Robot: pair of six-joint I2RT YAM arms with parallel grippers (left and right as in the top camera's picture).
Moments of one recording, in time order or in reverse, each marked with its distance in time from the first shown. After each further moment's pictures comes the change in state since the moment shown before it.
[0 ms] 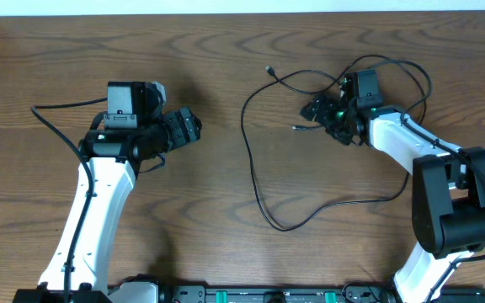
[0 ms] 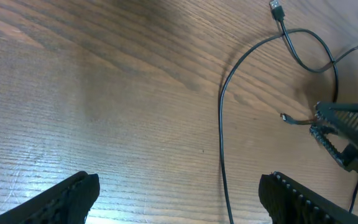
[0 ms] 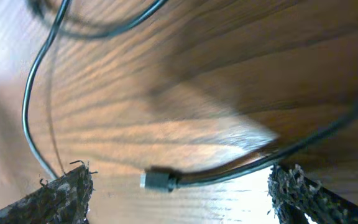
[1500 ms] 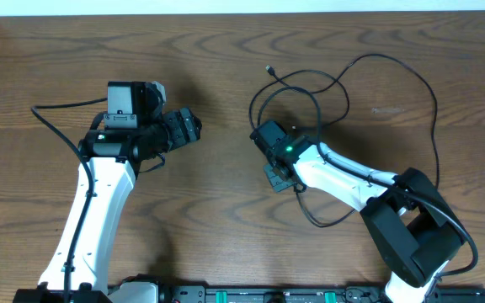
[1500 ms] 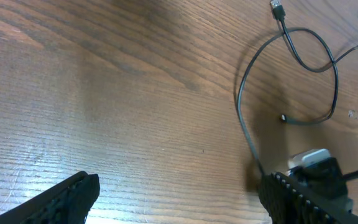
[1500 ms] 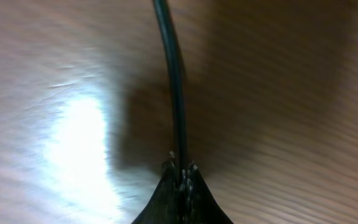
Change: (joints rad) left arm 0.000 0.000 0.000 0.000 0.000 0.000; right arm 0.504 -0.022 0.020 -0.426 0.541 -0.428
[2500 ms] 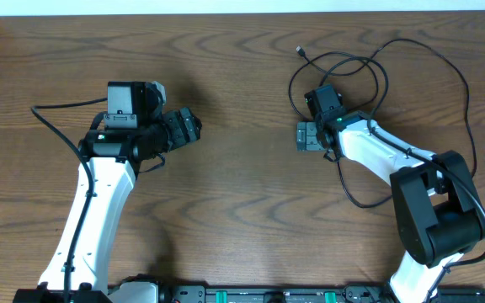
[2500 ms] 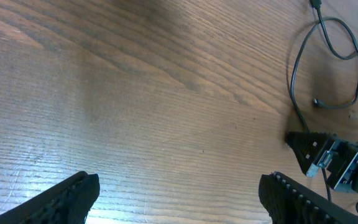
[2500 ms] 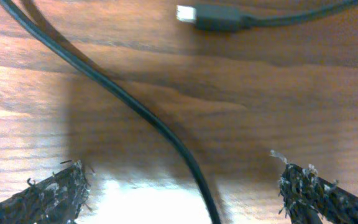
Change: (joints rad) left arm 0.000 0.000 0.000 0.000 0.000 0.000; right arm -0.311 0.013 -0.014 0.230 -0.015 0.097
